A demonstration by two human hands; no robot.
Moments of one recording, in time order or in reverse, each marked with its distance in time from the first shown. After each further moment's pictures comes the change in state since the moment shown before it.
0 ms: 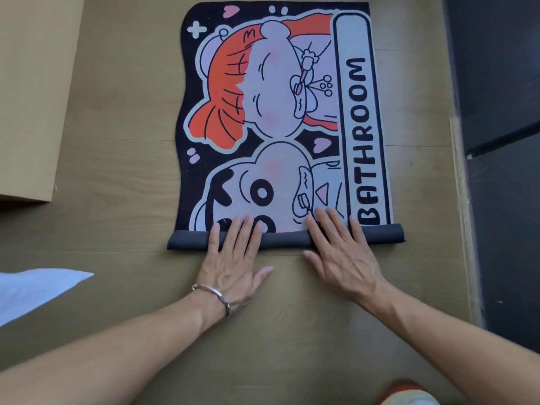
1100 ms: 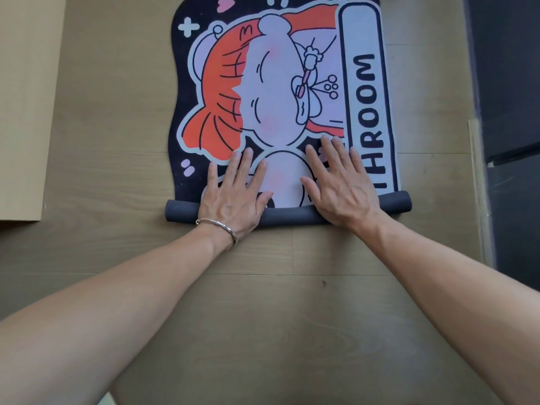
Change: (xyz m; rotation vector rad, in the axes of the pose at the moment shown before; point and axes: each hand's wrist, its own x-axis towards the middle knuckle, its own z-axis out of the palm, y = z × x) left_hand 0.118 -0.036 -0.042 0.082 -0.016 -0.105; right_hand 0.120 0.031 -0.047 0.062 0.058 0.064
